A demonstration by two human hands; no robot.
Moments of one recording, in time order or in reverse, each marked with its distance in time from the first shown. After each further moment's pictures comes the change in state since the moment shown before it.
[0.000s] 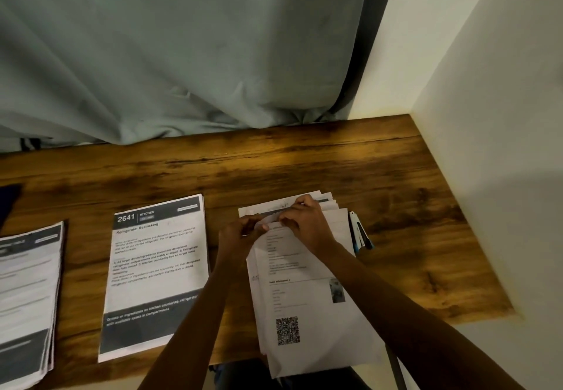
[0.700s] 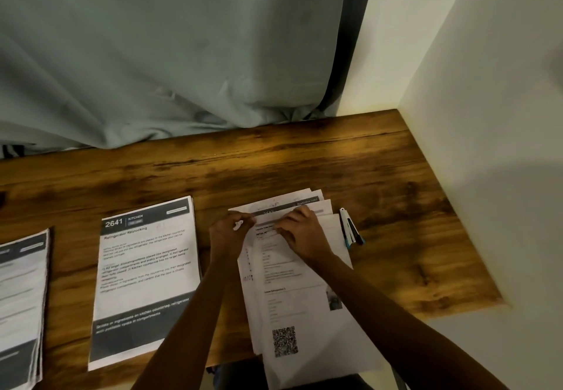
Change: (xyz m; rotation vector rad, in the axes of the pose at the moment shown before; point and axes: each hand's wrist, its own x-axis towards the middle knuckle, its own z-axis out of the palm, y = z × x) left_hand 0.018 -0.006 0.010 0.129 0.136 -0.033; right_hand -0.029 0.004 0.000 -0.051 0.023 -0.041
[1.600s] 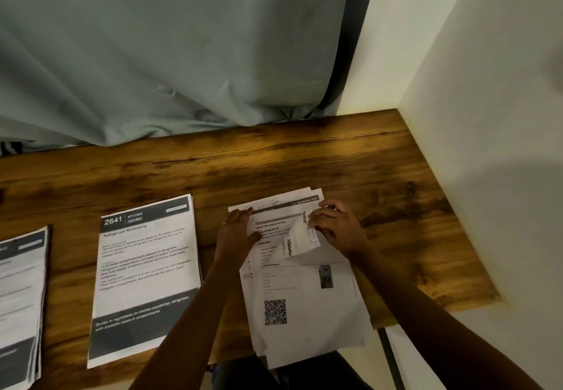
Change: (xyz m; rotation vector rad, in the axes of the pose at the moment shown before) left_hand -0.003 -0.009 0.009 0.343 -0.214 0.080; right_hand -0.020 0.064 -0.041 -0.026 0.074 -0.171
